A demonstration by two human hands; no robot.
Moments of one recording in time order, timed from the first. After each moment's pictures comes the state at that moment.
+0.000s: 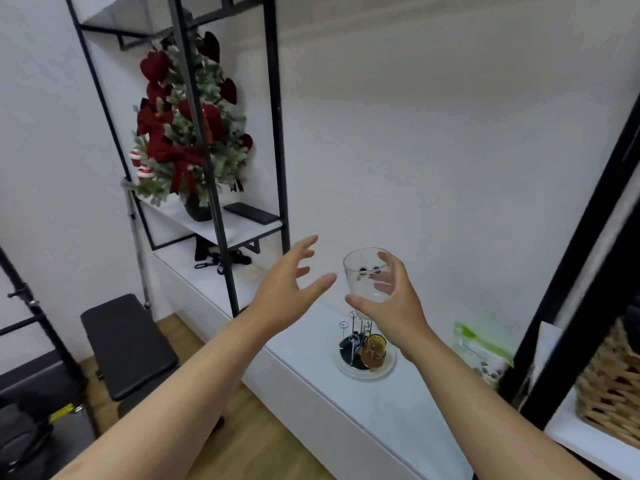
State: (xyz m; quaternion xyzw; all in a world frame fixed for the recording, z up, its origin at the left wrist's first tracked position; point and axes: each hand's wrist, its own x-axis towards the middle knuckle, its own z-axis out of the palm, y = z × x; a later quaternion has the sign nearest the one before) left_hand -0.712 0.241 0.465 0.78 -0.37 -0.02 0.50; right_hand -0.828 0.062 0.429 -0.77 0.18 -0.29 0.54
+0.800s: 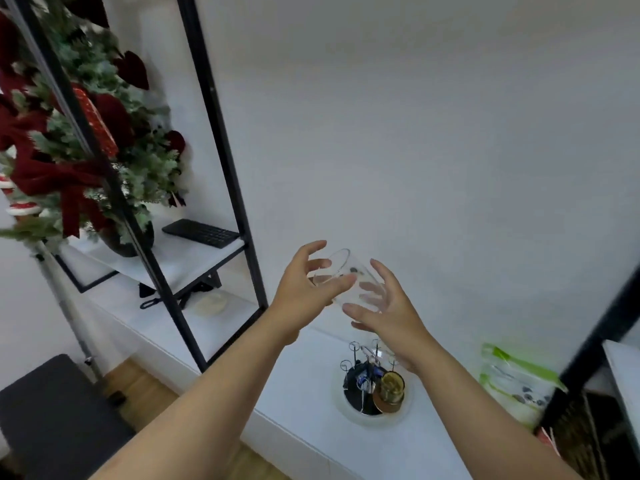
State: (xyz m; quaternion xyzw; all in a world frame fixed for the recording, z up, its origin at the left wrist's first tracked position) left_hand -0.491 0.070 0.439 0.69 -0.34 -0.20 0.61; right_hand -0.621 -0.052 0.385 -0.66 0.21 -0.25 0.67
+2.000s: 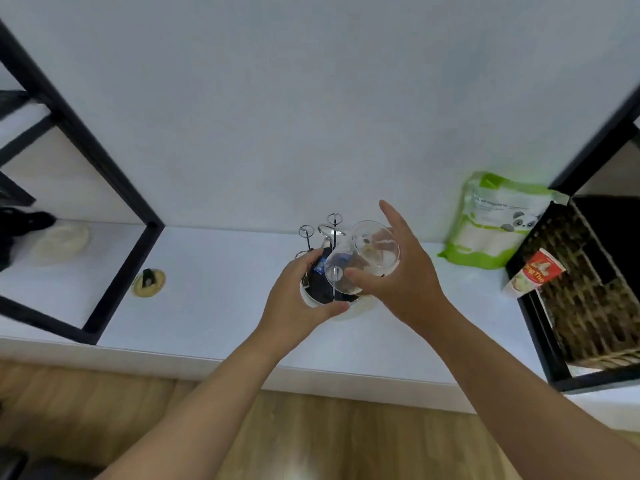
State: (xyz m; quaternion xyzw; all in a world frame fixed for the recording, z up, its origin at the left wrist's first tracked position) left_hand -0.419 0.030 0.061 0.70 -0.50 -0.30 0.41; right_hand -0.600 -0.070 0.100 -0.73 0.43 -0.33 0.41
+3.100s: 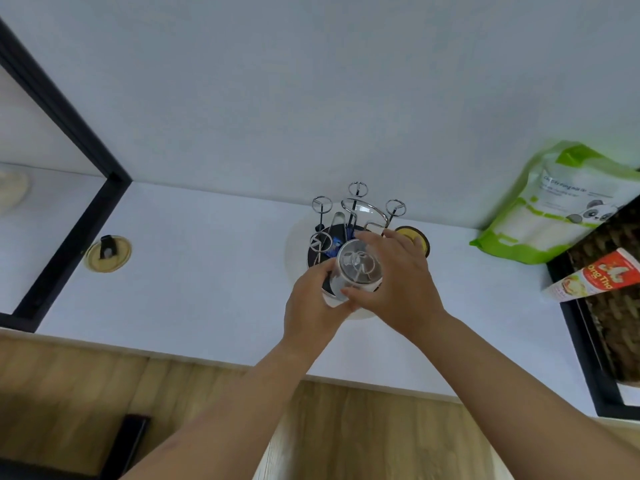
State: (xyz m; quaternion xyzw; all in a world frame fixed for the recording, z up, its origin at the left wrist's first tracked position) left_hand -0.403 -0.013 -0.083 0.73 -0.44 -0.28 0.43; right_hand -0.541 -0.108 -0.031 -0.87 0.41 -0.18 0.19
